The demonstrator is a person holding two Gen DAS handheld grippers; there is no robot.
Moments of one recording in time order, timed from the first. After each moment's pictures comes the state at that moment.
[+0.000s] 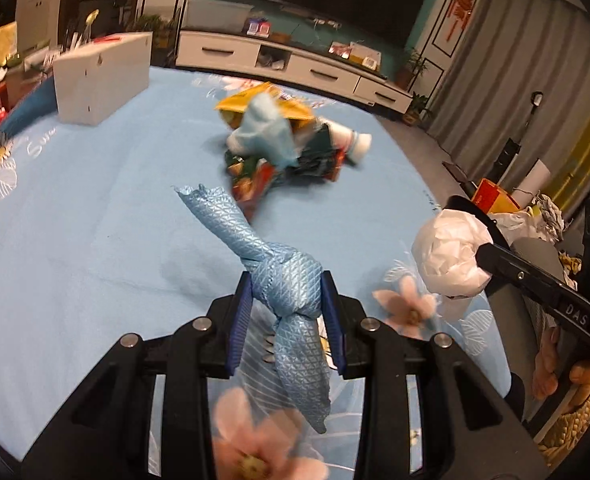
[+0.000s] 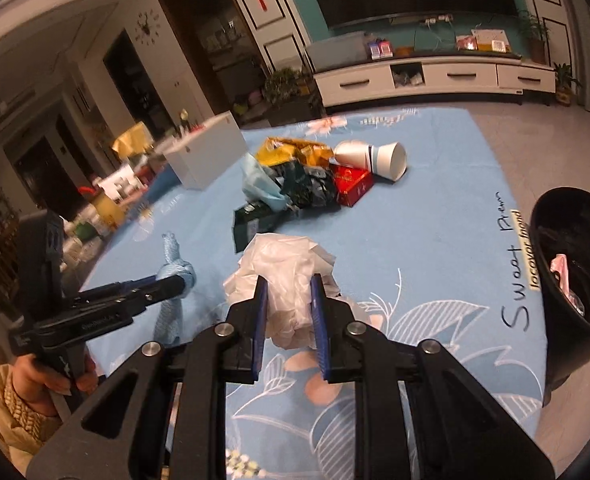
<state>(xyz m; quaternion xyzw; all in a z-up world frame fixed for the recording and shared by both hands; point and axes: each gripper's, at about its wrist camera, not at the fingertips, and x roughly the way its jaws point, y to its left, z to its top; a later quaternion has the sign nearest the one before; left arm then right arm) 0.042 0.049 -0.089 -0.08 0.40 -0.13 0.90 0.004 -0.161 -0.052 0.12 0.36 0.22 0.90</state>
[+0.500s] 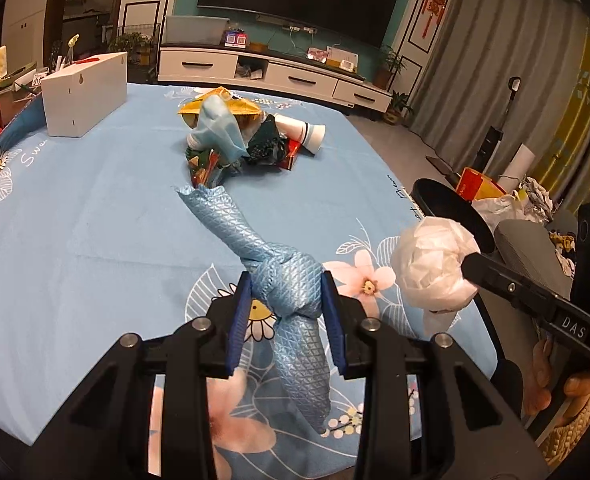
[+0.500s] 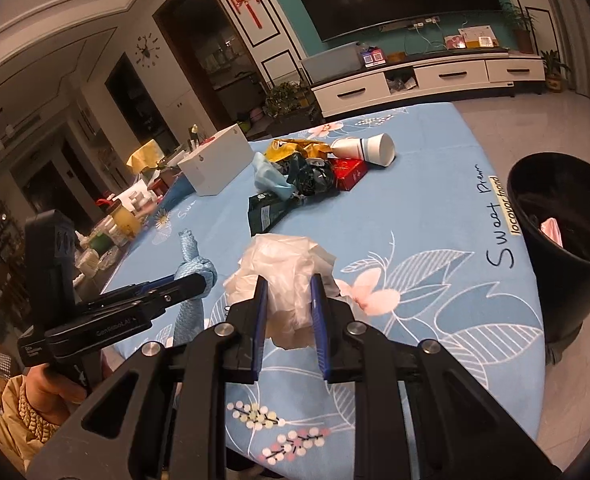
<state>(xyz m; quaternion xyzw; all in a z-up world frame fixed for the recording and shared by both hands) -0.002 0.016 -0.084 -0.06 0.38 -0.16 0.91 -0.049 -0.180 -0.057 0.16 0.34 0.22 0.90</state>
